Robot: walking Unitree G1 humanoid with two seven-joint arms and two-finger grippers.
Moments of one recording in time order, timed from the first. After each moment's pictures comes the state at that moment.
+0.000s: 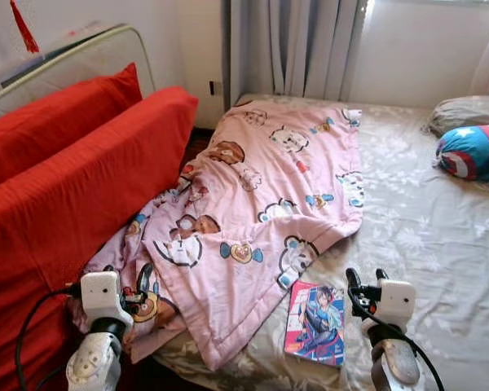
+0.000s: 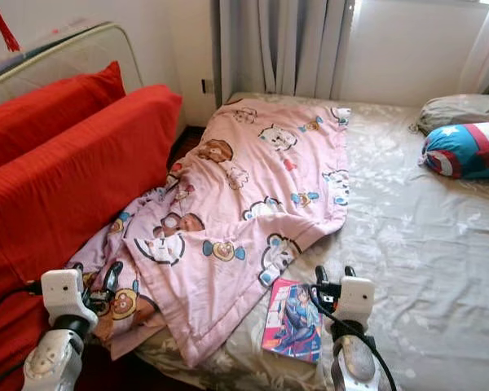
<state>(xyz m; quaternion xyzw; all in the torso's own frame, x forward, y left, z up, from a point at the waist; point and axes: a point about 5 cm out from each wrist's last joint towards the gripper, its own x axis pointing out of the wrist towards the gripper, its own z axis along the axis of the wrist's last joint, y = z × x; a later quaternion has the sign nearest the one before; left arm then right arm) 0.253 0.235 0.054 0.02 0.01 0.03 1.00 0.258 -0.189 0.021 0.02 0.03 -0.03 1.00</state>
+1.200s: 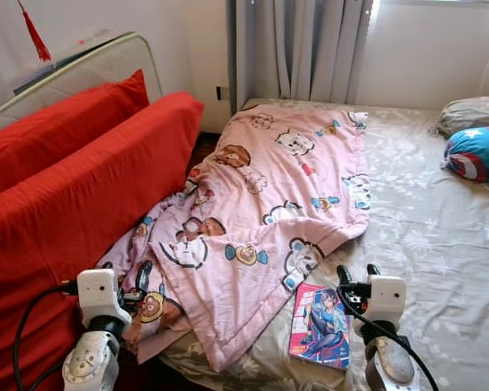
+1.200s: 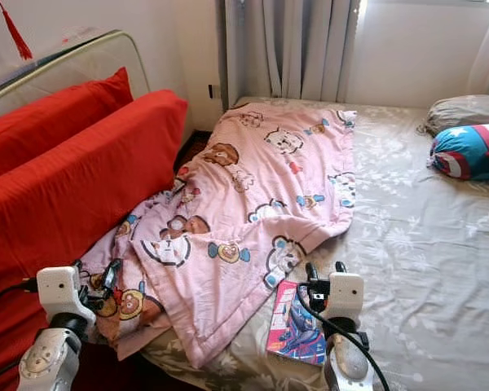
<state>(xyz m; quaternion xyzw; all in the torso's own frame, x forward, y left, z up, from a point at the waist) 0.252 0.227 0.063 0.00 0.00 0.04 1.00 0.252 -0.176 0.027 0.01 0.05 -0.03 1.00</state>
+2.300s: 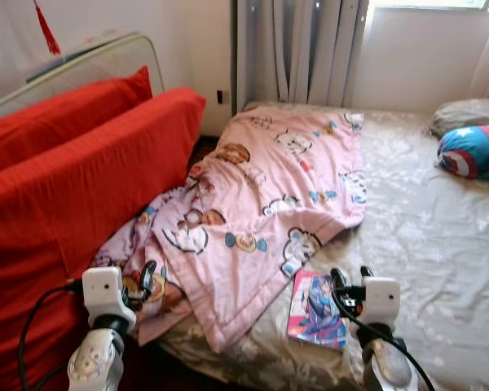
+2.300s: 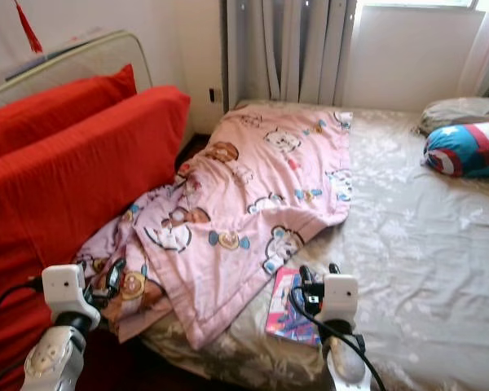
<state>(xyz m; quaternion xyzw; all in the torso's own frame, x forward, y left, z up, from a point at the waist) 0.250 0.227 0.061 -0.01 0.01 0.05 1.00 0.251 -0.170 0.026 0.01 0.07 0.00 1.00</state>
